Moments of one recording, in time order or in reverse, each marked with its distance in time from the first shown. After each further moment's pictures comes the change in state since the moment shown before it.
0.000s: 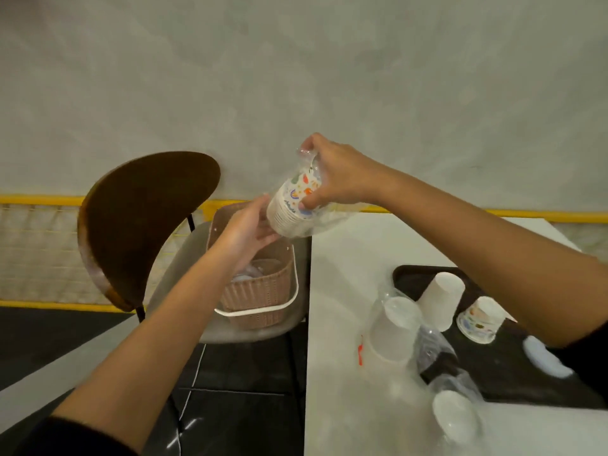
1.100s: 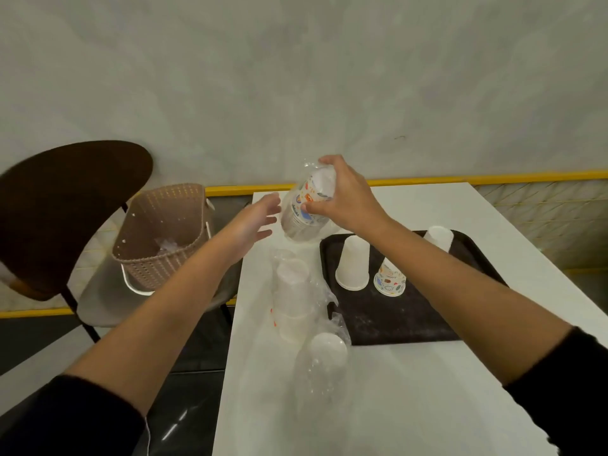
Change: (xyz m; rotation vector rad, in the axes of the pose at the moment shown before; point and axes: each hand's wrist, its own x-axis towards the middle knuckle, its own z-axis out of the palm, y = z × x) left_hand -0.027 -0.047 0.153 0.402 -0.133 -0.073; right_hand -0.142 0.127 0.003 0.336 0.331 0.283
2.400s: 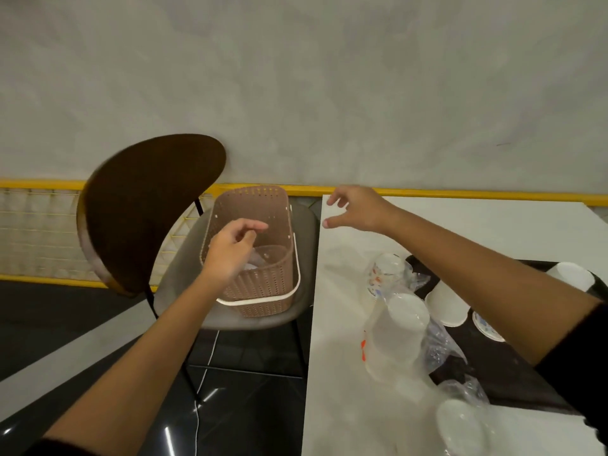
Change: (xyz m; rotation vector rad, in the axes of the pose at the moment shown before) left_hand 0.012 -0.080 -0.169 0.233 0.451 0.211; right_hand 0.100 -0.040 0.125 -0.144 -0.433 0.017
